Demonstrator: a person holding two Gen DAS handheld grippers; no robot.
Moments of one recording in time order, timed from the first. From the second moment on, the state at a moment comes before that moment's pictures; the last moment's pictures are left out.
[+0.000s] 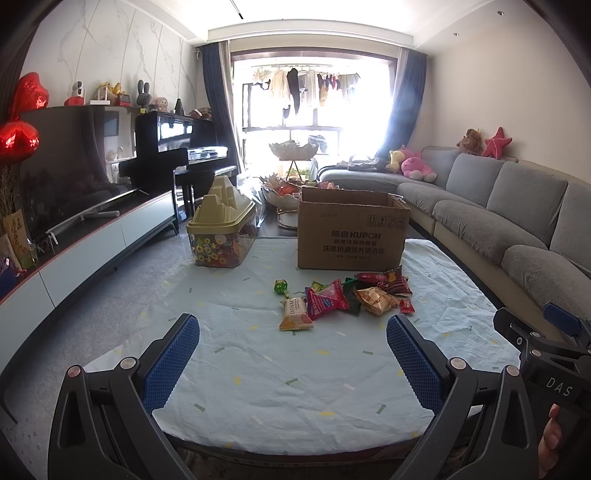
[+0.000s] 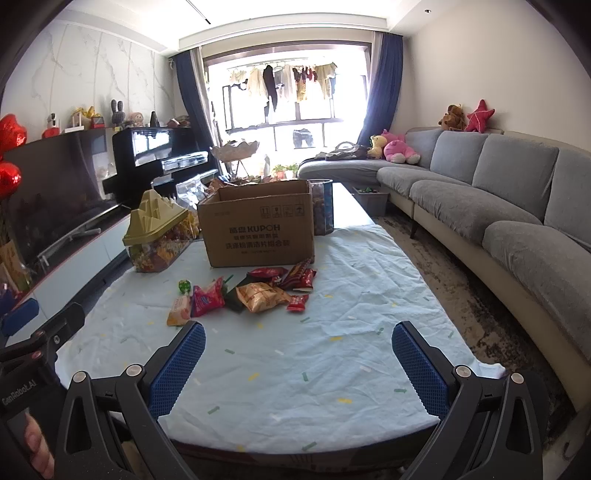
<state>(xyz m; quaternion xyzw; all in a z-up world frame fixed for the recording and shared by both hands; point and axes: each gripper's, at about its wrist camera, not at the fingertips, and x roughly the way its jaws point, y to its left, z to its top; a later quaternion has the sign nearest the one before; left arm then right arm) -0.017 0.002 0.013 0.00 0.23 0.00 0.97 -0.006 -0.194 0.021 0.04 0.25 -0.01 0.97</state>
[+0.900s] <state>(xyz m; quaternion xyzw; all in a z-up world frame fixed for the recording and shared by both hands) 0.037 0.013 -0.024 0.00 0.28 -0.01 0.96 0.051 -0.177 -0.026 0.02 0.32 0.02 0.95</state>
